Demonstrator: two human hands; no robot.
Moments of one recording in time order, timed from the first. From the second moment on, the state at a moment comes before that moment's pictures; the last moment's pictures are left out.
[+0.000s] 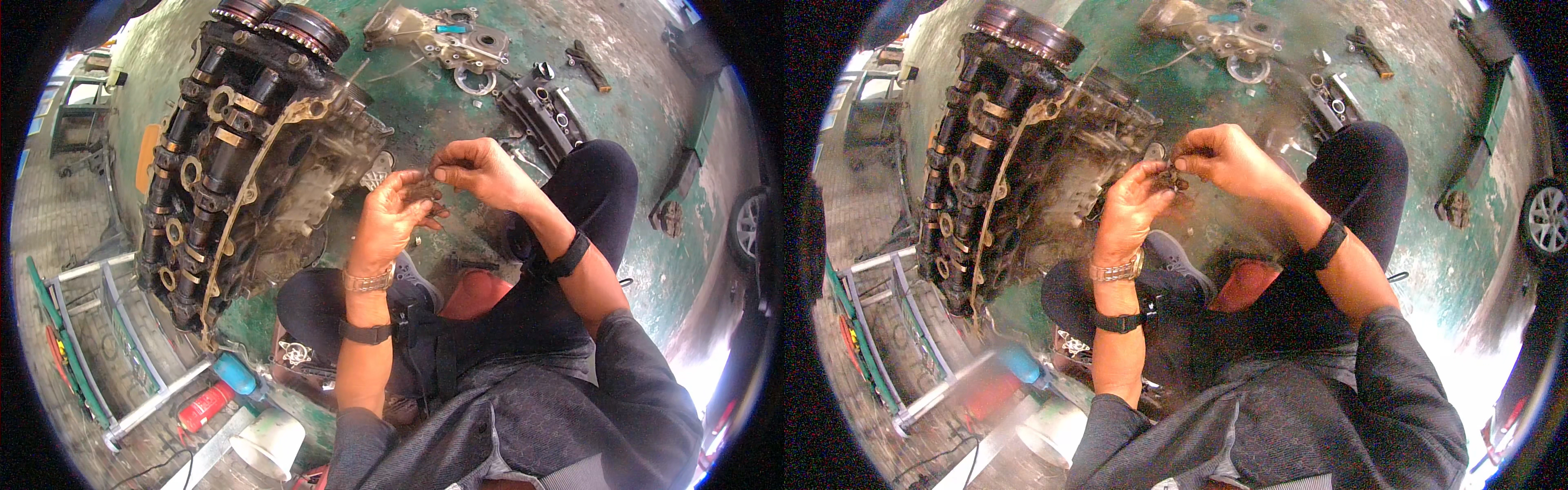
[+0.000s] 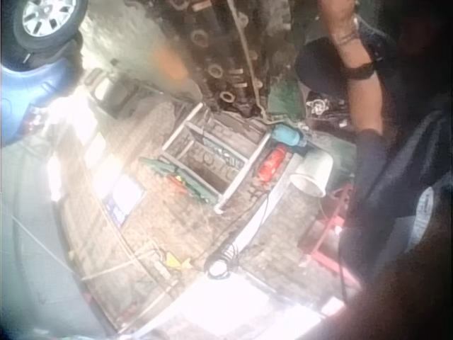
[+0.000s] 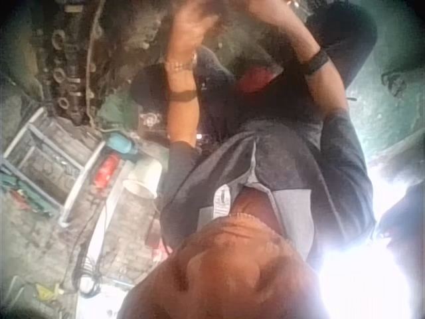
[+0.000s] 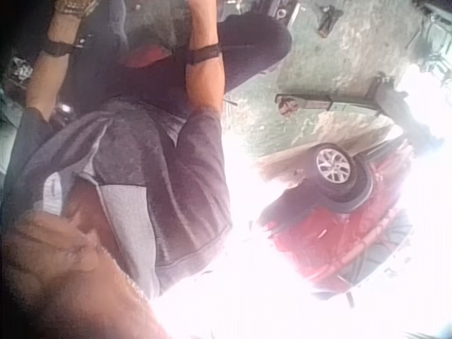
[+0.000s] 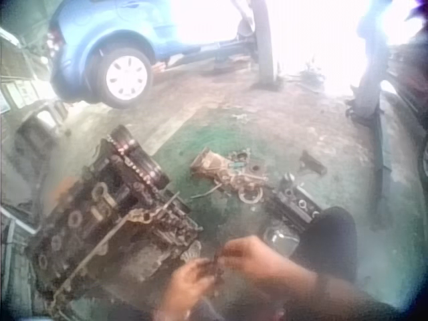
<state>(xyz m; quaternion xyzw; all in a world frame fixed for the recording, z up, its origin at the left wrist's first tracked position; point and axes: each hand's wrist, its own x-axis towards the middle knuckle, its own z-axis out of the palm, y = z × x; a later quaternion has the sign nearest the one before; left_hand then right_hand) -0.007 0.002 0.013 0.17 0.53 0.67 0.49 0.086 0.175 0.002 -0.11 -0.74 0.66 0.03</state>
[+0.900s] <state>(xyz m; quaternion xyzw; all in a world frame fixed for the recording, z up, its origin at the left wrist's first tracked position) 0.000 0.007 0.016 0.17 0.54 0.70 0.44 0.084 0.163 0.006 0.01 -0.83 0.53 0.19</state>
